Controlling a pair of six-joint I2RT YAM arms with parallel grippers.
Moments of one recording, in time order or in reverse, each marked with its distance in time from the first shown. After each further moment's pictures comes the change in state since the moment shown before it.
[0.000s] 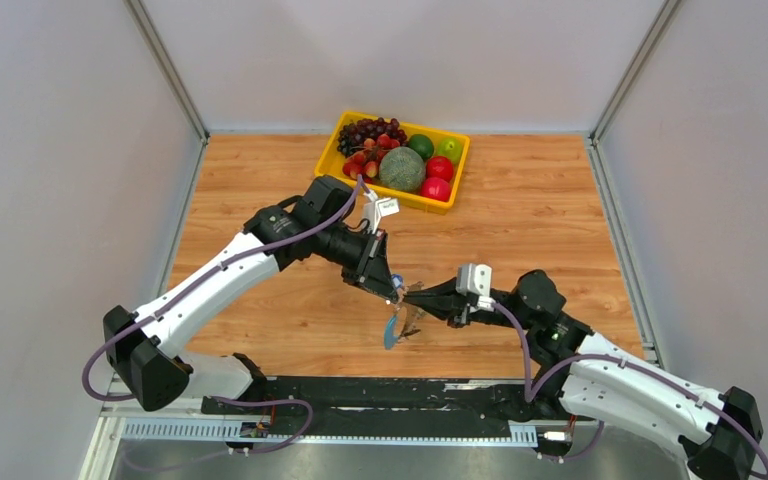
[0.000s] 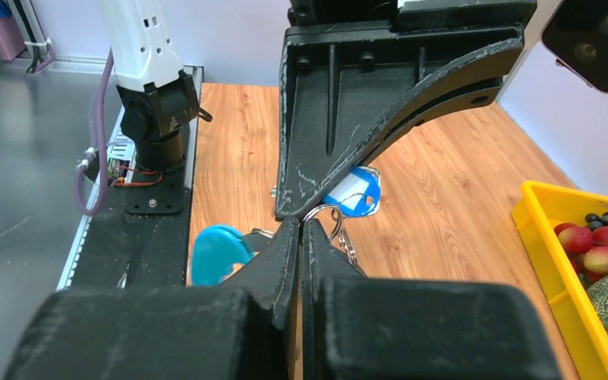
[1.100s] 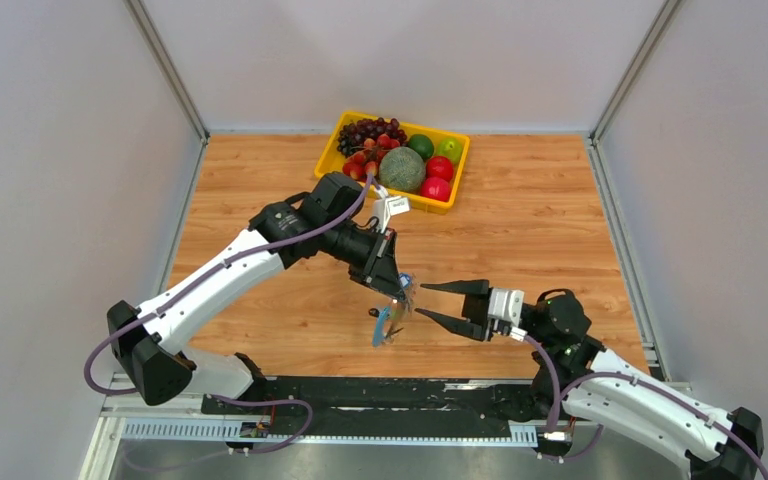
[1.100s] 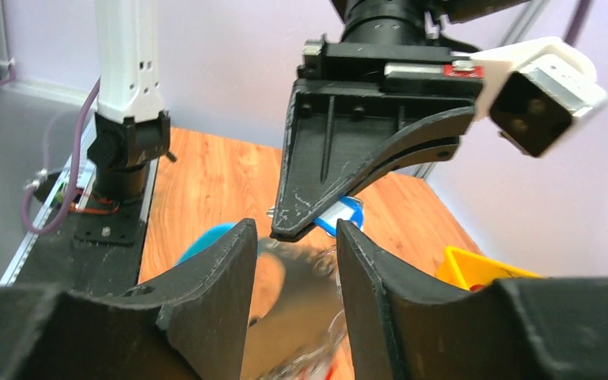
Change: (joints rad) left arm -0.053 0.037 0.047 0.012 0.000 0.024; right arm 0.001 -0.172 -0.149 0.179 -0.011 -0.137
